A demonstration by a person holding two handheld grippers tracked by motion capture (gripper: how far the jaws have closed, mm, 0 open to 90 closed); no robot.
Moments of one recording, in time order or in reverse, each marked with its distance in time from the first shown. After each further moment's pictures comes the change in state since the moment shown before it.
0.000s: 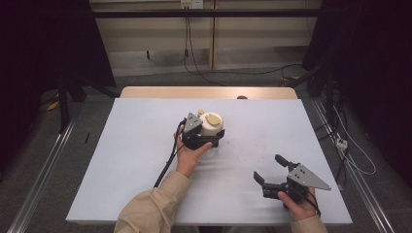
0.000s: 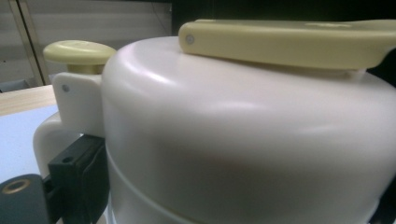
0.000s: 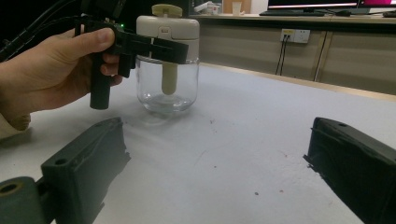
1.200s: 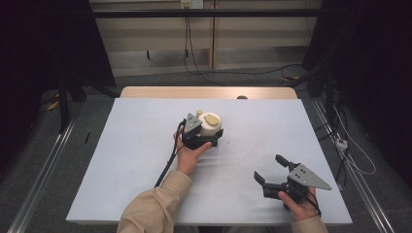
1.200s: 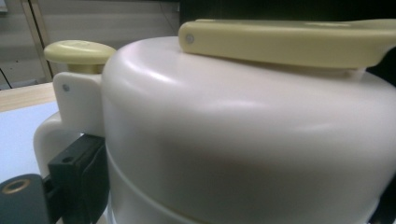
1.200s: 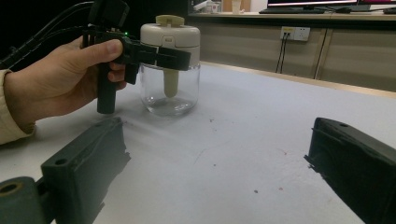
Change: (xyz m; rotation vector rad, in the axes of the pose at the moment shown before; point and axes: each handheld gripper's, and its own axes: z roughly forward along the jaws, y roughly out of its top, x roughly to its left) left arm 0.006 -0.010 0.006 -0.011 0.027 0.005; right arm -0.001 0.000 0.000 0.006 -0.001 0.006
